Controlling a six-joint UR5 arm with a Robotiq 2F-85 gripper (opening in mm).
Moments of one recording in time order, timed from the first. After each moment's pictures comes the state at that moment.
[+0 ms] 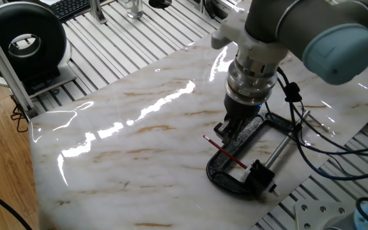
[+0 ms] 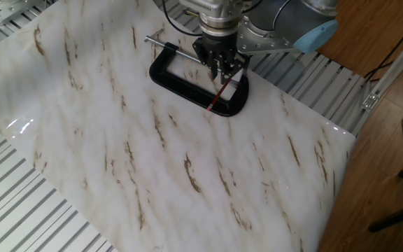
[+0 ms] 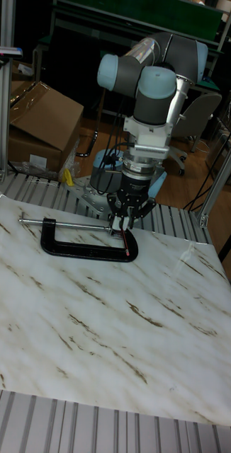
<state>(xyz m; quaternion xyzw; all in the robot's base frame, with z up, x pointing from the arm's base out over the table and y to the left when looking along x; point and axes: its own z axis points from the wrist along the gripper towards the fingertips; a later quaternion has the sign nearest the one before) 0.342 0.063 0.108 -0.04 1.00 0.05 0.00</state>
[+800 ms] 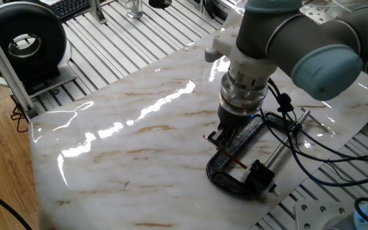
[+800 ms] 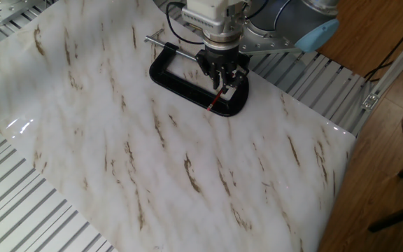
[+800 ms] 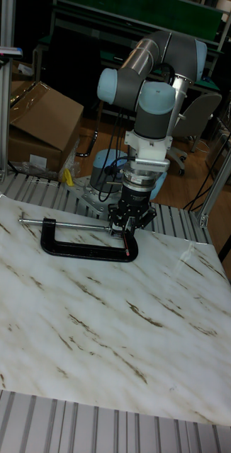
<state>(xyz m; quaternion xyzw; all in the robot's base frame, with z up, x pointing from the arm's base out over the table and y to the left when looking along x) 0.348 0.070 0.077 -0.04 1.00 0.04 0.01</state>
